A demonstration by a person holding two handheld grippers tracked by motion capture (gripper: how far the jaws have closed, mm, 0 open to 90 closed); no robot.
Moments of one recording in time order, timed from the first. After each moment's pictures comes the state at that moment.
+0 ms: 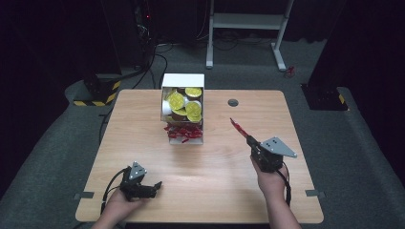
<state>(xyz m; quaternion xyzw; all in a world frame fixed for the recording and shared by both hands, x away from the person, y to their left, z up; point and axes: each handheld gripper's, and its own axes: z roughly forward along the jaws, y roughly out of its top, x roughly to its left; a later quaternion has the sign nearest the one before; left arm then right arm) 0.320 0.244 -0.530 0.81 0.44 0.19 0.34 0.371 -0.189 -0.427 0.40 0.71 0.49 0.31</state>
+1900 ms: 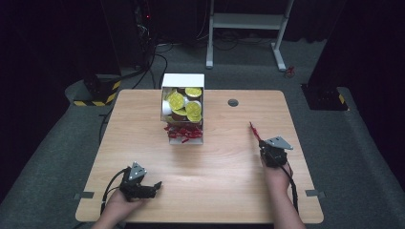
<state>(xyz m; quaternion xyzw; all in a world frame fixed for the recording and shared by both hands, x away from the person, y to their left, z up) 0.319 0.244 -0.530 0.81 0.44 0.19 0.35 0.423 -0.228 -0.499 0.50 0.72 0.37 0.32</state>
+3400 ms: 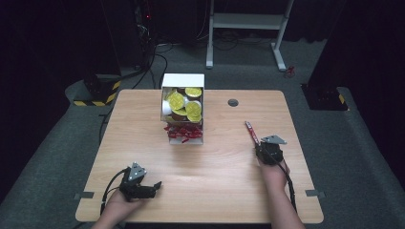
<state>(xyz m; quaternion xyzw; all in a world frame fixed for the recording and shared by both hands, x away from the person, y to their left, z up) 0.318 0.245 -0.530 0.81 0.43 0.20 0.35 0.446 -0.226 -0.520 0.52 0.74 0.32 0.28</state>
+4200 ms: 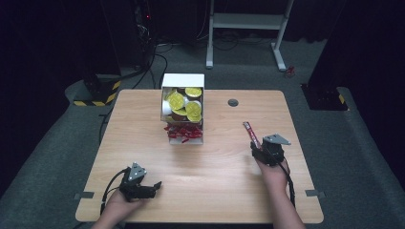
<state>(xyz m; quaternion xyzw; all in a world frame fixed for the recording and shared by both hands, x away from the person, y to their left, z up) 0.318 0.245 -0.529 0.81 0.43 0.19 0.35 0.430 -0.220 -0.495 0.52 0.72 0.37 0.27</state>
